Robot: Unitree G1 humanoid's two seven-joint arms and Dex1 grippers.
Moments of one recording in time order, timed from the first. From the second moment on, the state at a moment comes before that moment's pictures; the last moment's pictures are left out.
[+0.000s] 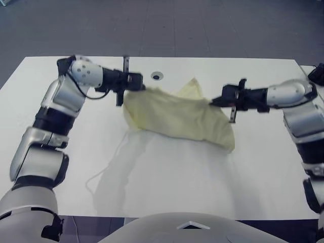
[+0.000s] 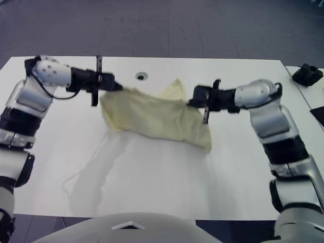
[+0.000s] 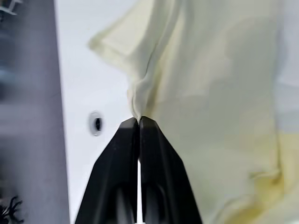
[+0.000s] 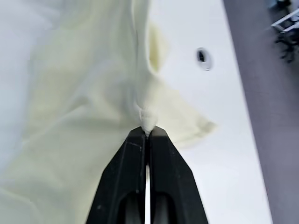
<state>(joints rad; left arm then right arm) -0.96 0.66 -0.39 0.48 0.17 -0.12 -1.05 -0.69 -0.79 0.26 0.14 -0.01 0.23 1.07</state>
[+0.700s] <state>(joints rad) -1.72 0.42 -0.58 1.37 0.70 -0.15 0.11 -1.64 -0.52 0.46 1.35 -0.57 -0.14 -0.06</state>
